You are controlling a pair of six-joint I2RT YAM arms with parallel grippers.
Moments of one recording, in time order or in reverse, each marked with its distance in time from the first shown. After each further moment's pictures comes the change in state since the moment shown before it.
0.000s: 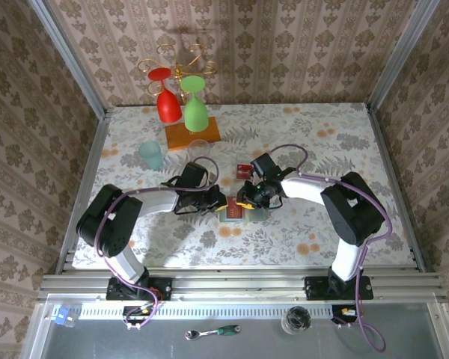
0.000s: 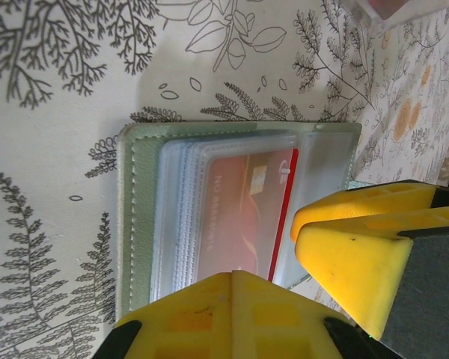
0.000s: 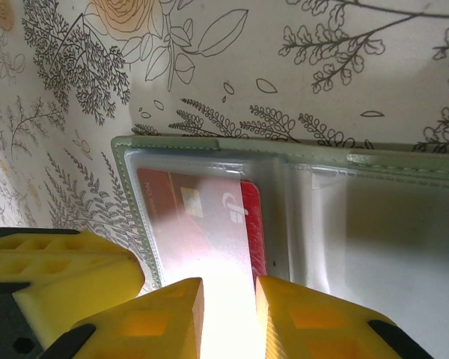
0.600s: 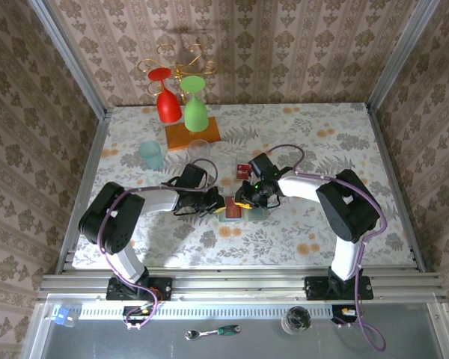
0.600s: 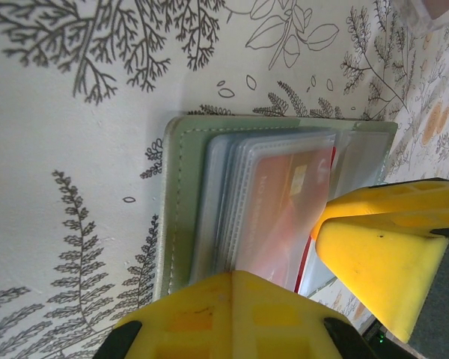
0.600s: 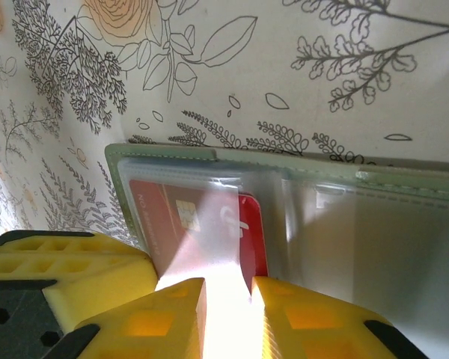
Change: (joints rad) left arm 0.013 0.029 -0.002 -0.019 -0.002 0.008; right arm 0.005 0.043 0.024 0.010 -0.008 0.000
